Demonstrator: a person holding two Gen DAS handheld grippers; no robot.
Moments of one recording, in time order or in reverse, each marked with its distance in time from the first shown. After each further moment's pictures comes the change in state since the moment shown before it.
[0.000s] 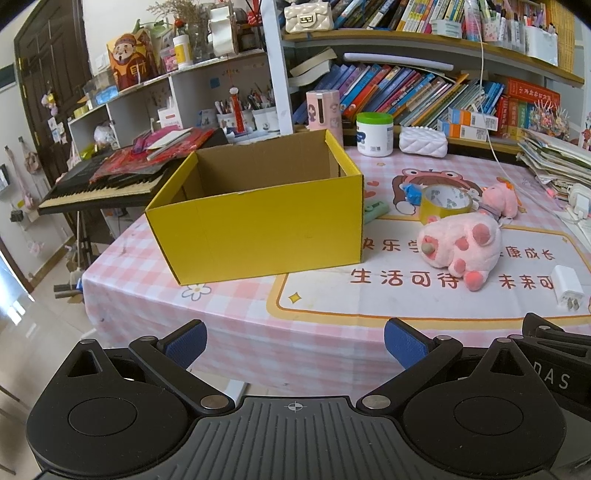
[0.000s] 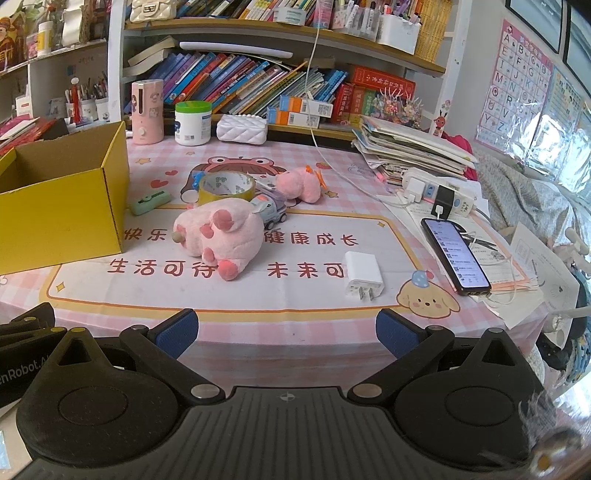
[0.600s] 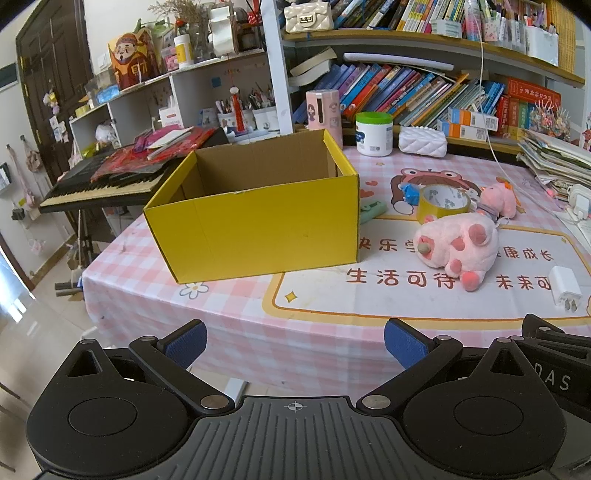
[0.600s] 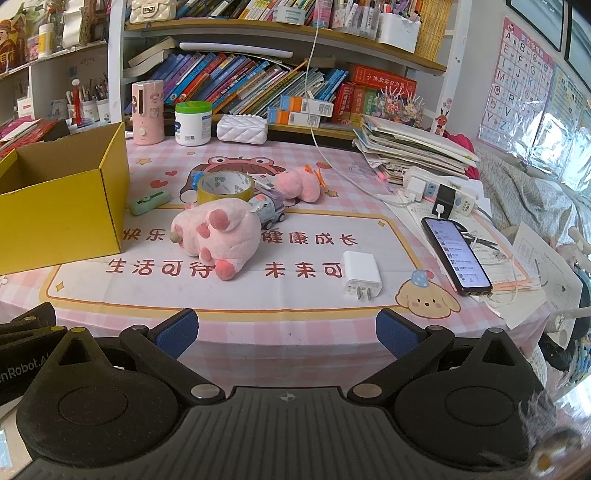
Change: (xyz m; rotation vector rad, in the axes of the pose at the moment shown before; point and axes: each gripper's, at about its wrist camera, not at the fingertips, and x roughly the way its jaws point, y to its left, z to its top) left arm -0.002 -0.002 -0.003 -0.005 0.000 0.003; right arm 0.002 -0.003 0.000 0.002 0.000 0.002
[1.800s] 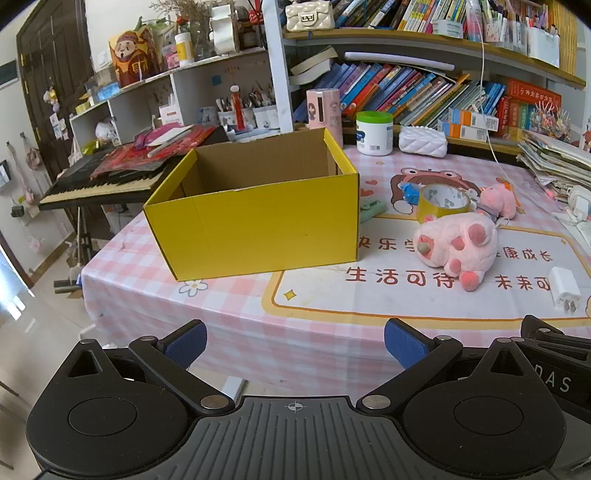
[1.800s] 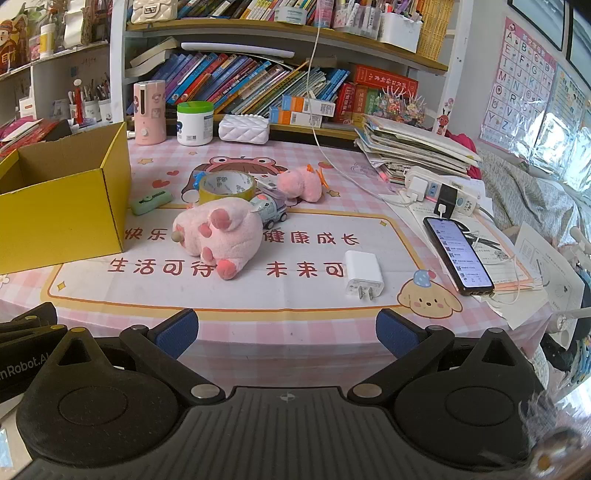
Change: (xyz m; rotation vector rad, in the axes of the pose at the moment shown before) left arm 0.006 0.002 0.000 -0.007 0.002 -0.007; right arm 0.000 0.001 0.000 -0.004 -0.004 0.002
